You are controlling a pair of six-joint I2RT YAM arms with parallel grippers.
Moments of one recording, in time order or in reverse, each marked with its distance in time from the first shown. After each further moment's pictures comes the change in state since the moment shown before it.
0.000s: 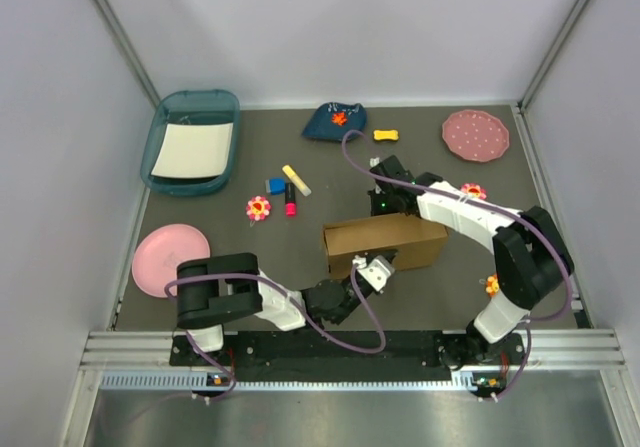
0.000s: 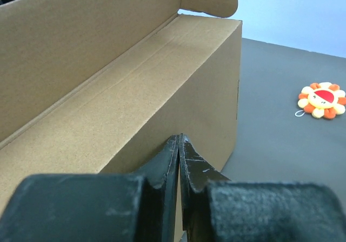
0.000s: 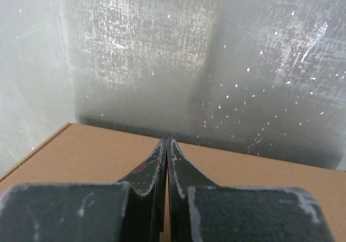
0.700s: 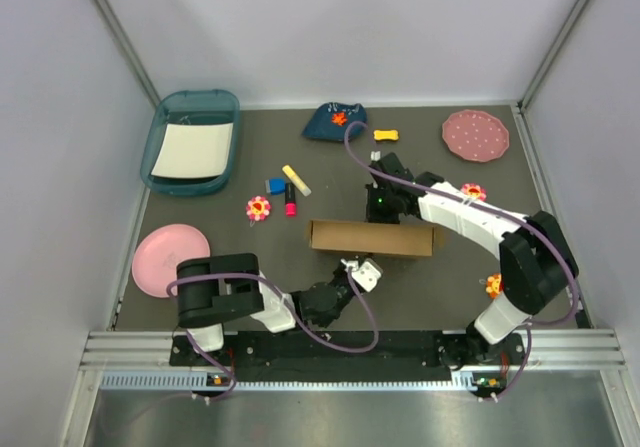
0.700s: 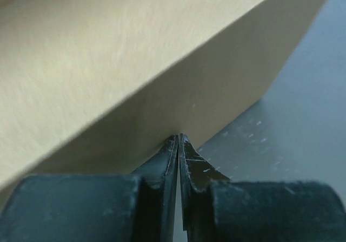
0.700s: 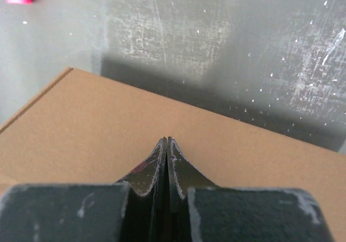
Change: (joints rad) left arm 0.009 0.006 -0.106 -0.027 -0.076 0.030; right arm 0.019 -0.024 0.001 0.047 0.014 0.103
